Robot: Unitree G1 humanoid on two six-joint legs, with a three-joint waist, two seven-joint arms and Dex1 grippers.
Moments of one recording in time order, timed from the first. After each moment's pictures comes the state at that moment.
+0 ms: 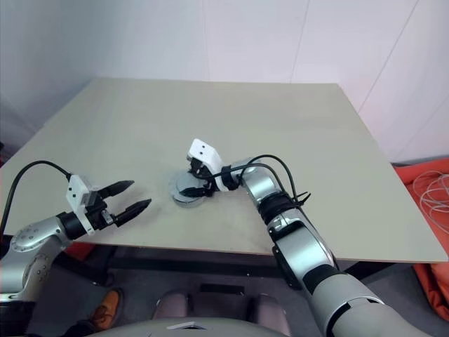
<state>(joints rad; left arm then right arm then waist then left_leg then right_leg) 0.09 0.61 0.24 -0.13 -0.50 0.24 -0.89 -0.85 -0.07 0.32 0.77 -0.01 0.15 1.06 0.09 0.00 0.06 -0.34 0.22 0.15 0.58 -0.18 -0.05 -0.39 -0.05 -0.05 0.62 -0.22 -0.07</state>
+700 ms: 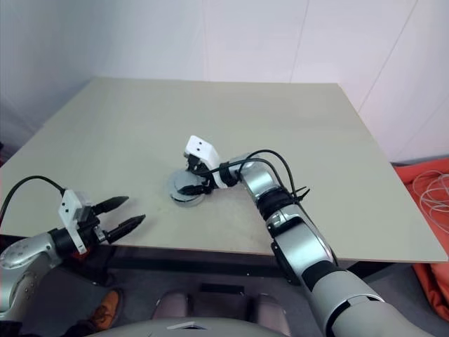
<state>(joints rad) 0.25 0.63 0.27 -0.19 -0.53 0.27 -0.91 -0.89 -0.06 0.32 0.78 -0.03 0.20 1.06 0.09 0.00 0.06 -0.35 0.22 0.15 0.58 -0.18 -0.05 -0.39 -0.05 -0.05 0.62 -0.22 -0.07</state>
